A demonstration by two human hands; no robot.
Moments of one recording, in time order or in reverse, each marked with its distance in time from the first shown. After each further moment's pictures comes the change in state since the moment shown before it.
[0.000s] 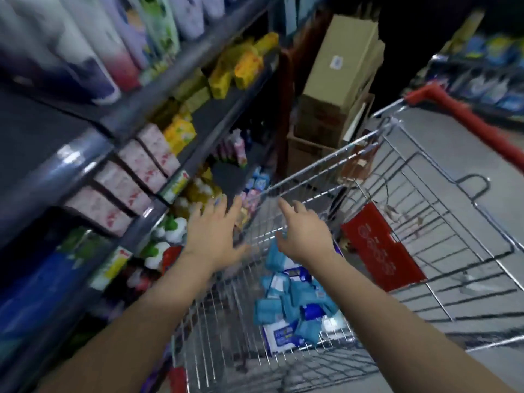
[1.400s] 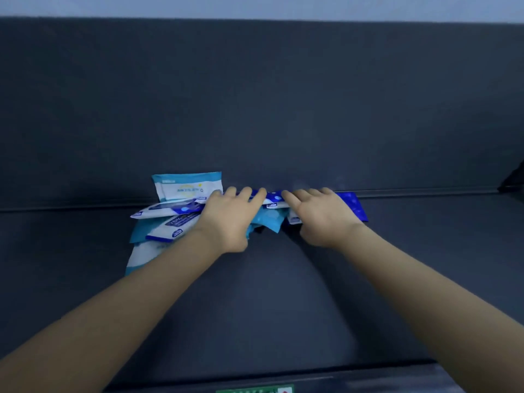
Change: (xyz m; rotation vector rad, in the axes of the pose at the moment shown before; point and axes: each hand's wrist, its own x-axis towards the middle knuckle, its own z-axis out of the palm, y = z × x) left_hand -0.455 -0.535 -0.005 0.041 -0.049 -0.859; right_hand -0.084 -0.722 0.057 -0.614 0.266 -1.414
